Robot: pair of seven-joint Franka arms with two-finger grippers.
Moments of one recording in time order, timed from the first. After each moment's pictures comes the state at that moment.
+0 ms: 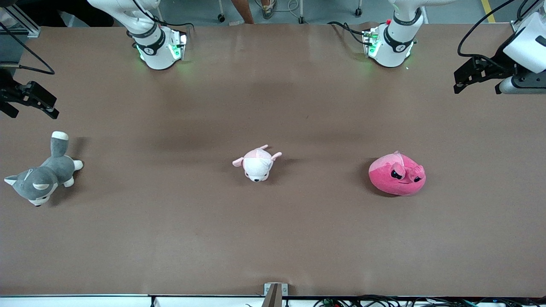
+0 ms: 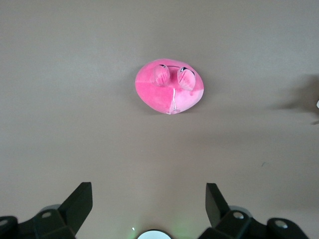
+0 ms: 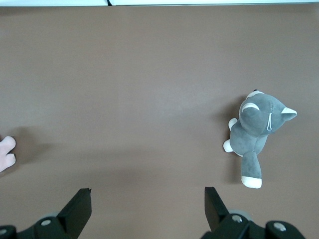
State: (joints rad) left arm 0.01 -0.09 -0.14 -1.58 0.01 1.47 -0.08; right arm -0.03 -0.10 0.00 -1.66 -0.03 1.69 0.00
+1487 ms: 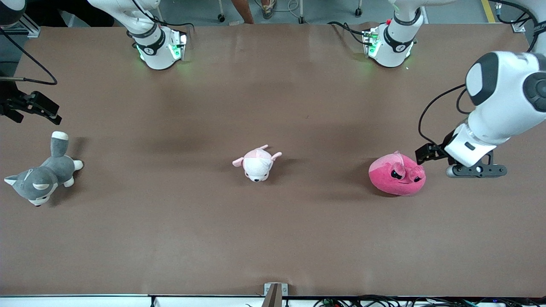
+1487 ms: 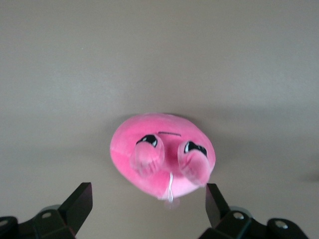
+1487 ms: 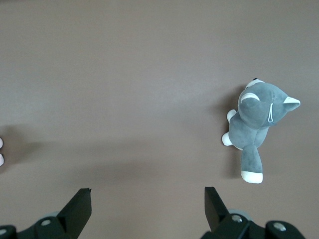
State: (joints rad) left arm 0.01 0.17 -0.14 -1.87 0.01 2.11 -0.12; right arm -0.05 -0.09 -0.01 -1.72 -0.03 1.73 0.00
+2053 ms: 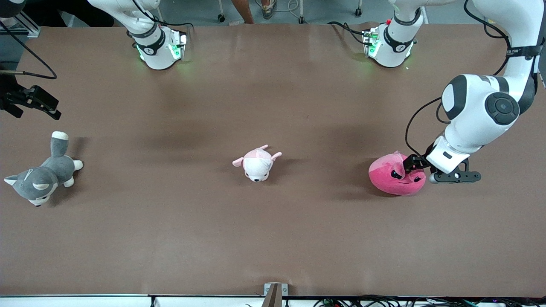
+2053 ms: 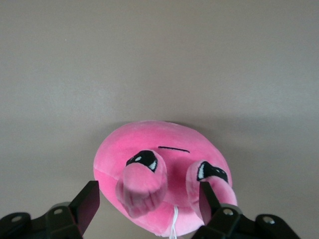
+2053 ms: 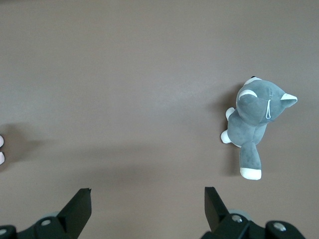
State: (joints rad) left arm 0.02 0.22 -0.14 -2.01 0.01 2.34 -0.12; right arm -0.05 -0.14 -0.01 -1.76 -0.03 1.73 0.00
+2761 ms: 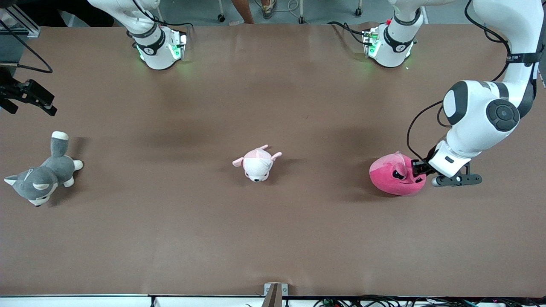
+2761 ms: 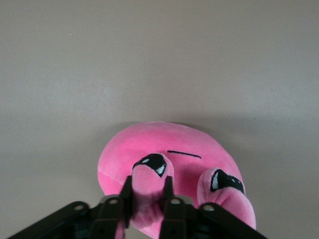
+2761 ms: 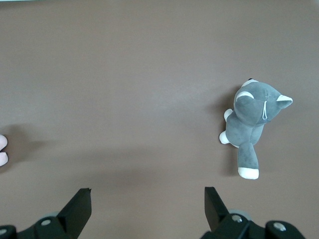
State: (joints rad) left arm 0.04 0.24 -0.14 -2.01 0.01 2.36 -0.12; right arm -0.05 -0.15 -0.01 -1.75 -0.03 1.72 0.00
